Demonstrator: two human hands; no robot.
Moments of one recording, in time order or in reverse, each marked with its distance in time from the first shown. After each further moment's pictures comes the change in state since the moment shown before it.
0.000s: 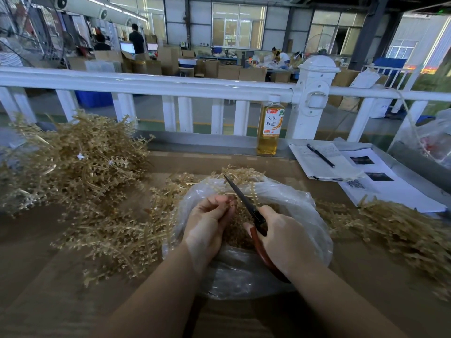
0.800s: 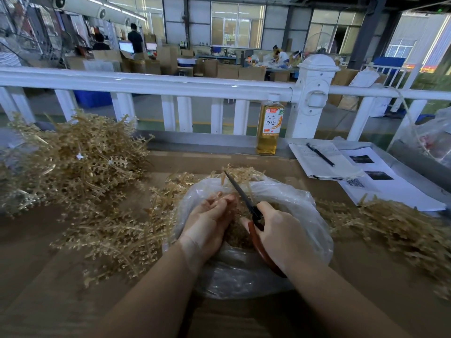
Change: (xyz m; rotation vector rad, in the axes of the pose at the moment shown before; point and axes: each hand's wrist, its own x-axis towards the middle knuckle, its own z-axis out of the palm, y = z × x) left_hand 0.003 0.002 -0.006 -0.065 -0.107 -0.116; right_hand 0.006 -0.003 0.002 0.019 0.013 -0.012
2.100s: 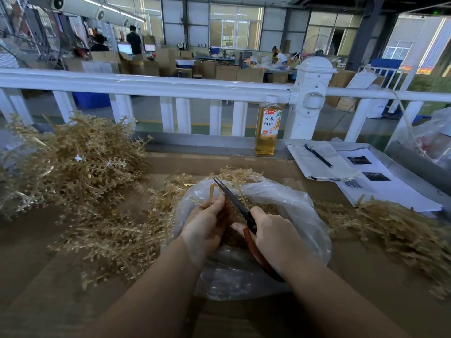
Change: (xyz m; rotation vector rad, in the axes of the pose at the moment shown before) left_hand 0.009 0.003 0.006 0.050 0.187 -0.129; right_hand 0.001 0.000 0.001 -0.046 -0.132 -0.069
